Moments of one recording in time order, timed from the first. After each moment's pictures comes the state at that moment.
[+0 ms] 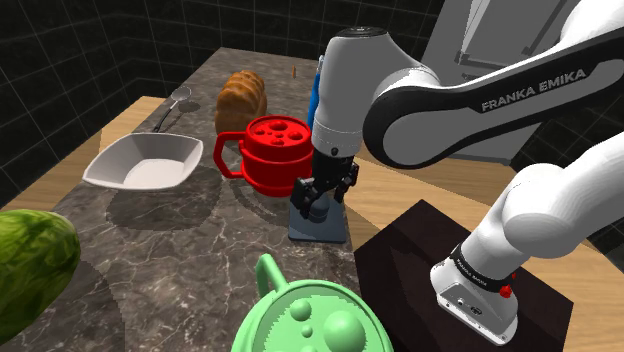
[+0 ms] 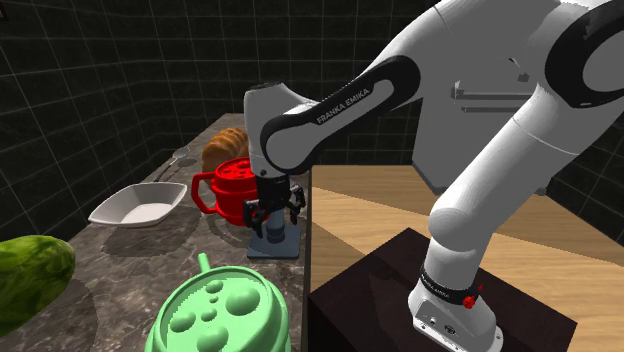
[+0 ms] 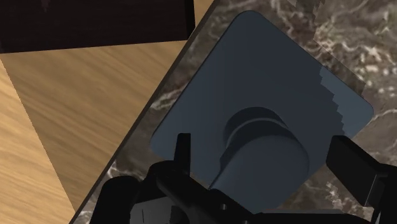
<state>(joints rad) 0.16 -0.38 0.62 -2.50 0.25 2.16 0.68</state>
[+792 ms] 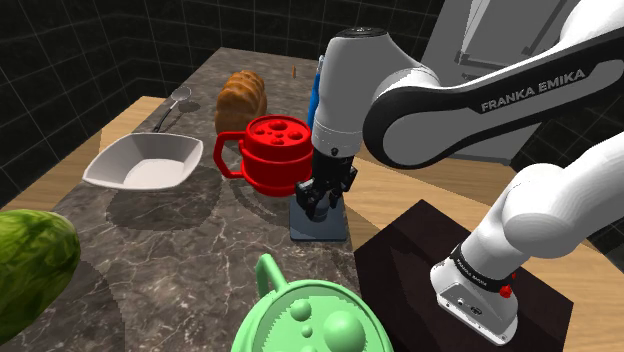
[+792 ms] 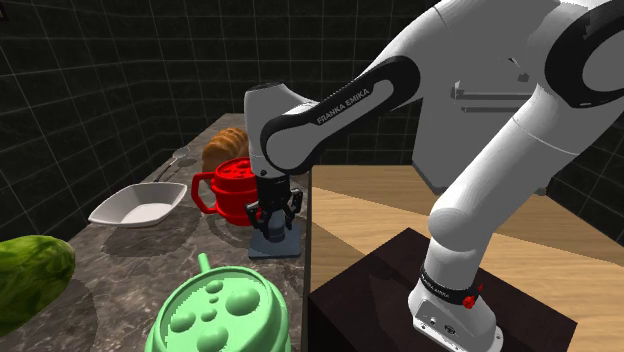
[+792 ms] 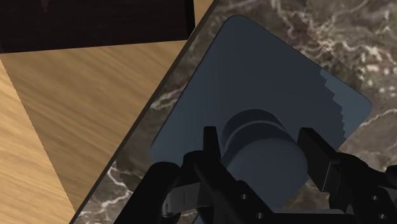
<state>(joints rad) 0.16 -0.38 0.62 -2.50 0.25 2.16 0.68</state>
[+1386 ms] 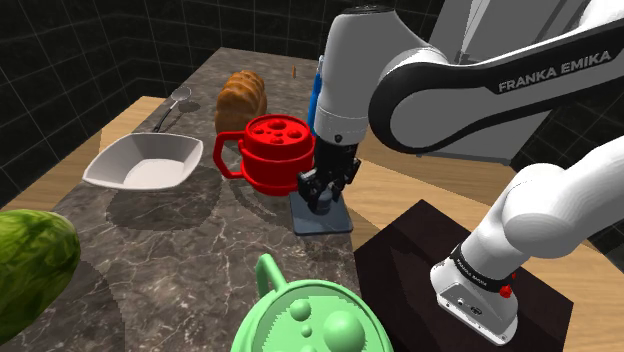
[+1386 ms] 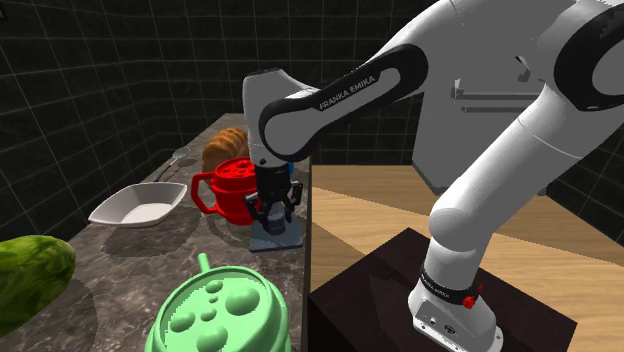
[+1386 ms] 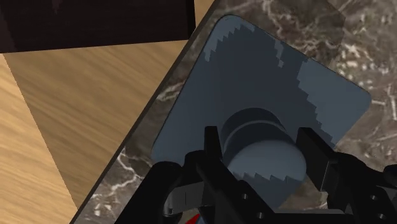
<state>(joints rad) 0.16 -0.41 0.60 -2.46 0.26 2.09 0.67</state>
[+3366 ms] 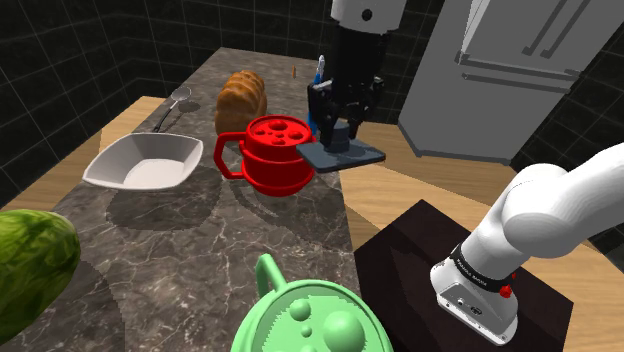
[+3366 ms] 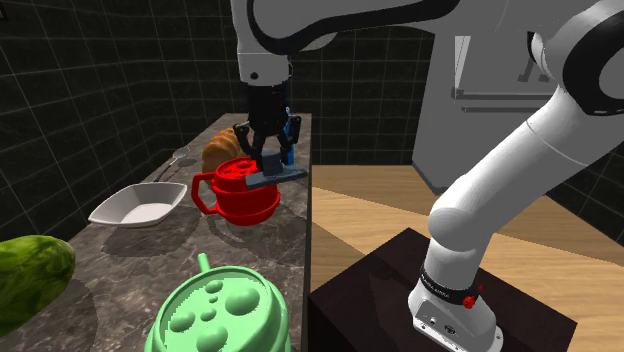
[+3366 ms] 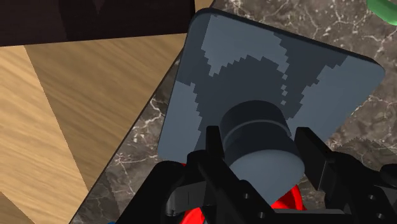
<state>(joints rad) 0.15 -0.48 0.51 -2.11 0.22 1.67 0.67</state>
